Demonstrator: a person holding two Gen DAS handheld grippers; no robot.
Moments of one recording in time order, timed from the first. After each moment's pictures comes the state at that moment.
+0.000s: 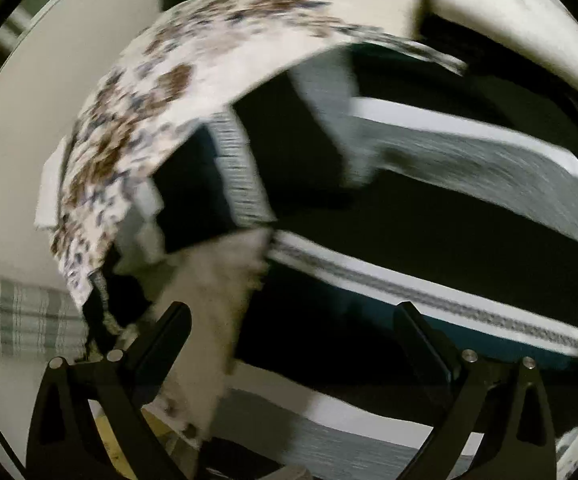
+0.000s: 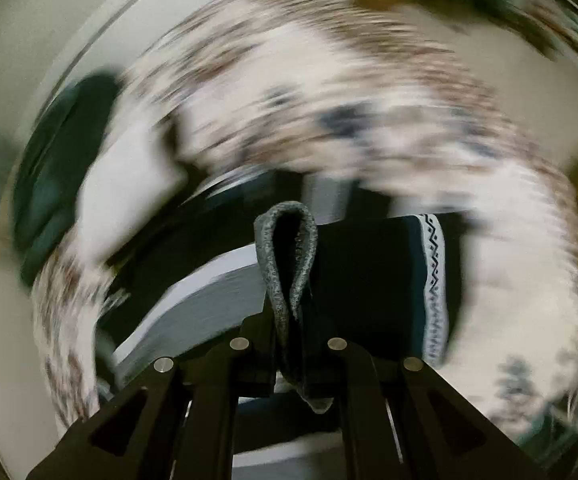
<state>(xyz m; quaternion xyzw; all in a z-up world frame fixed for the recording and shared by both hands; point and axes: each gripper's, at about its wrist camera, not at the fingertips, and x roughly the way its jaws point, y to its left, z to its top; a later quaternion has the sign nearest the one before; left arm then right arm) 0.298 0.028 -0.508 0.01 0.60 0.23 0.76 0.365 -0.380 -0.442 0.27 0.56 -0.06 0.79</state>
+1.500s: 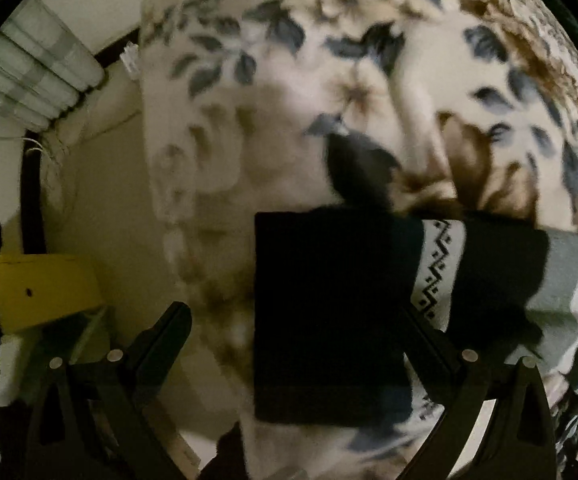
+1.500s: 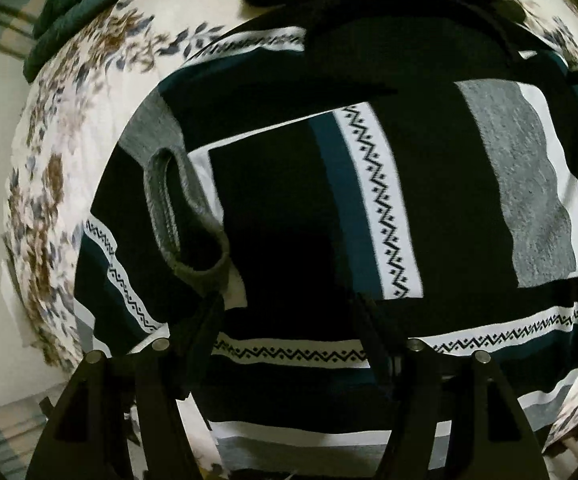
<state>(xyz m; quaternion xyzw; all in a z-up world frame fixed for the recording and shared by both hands) 0.131 0.391 -0.629 -0.38 0.58 0.36 0.62 0.402 -0.036 -0.528 0.11 0.70 0.06 0.70</state>
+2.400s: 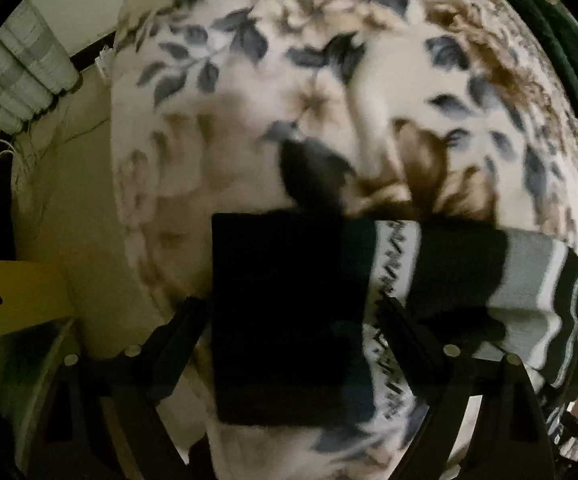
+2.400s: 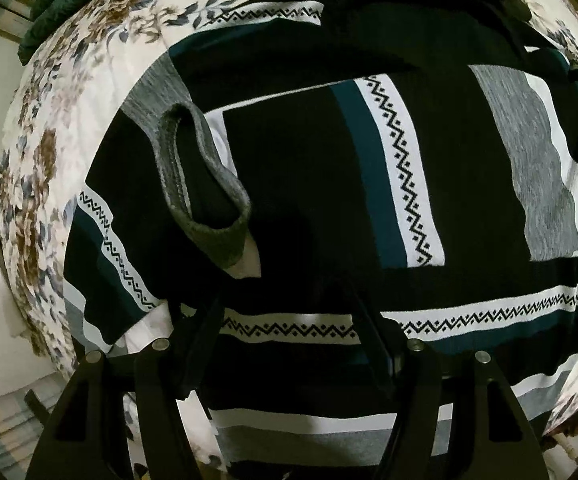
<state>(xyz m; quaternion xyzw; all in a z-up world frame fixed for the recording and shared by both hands) 0.132 0.389 -0.623 -0.40 0.54 0.33 0.66 0.387 -0.020 -0.532 0.09 0.72 0.04 0.69</state>
